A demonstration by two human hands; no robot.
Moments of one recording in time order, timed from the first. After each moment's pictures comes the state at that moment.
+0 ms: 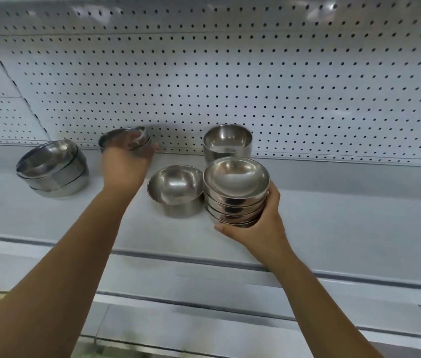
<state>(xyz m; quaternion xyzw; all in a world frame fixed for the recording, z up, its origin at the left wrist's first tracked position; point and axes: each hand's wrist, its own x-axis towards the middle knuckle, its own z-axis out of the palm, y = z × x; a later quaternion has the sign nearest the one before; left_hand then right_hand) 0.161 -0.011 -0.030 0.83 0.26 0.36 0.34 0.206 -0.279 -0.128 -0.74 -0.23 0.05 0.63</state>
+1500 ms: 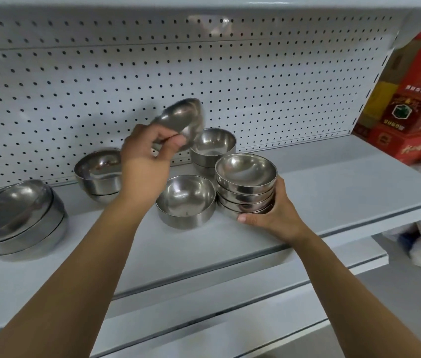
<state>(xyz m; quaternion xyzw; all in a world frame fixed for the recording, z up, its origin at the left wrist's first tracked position) 0.183 0.022 -0.021 0.80 -0.09 0.38 0.46 0.187 -0.253 -0.124 -0.78 -0.13 -0.02 0.61</state>
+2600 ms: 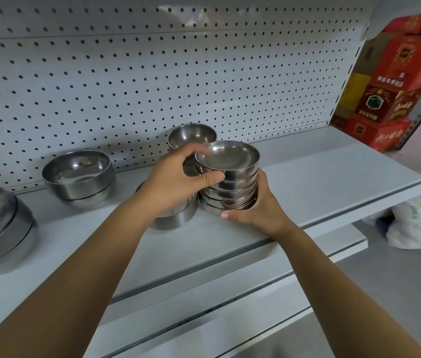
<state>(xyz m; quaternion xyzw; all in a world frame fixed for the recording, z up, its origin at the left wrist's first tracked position) 0.195 -0.025 -0.043 0.86 -0.17 0.08 0.48 0.190 -0.253 -0.129 -0.79 -0.11 -0.04 0.60</state>
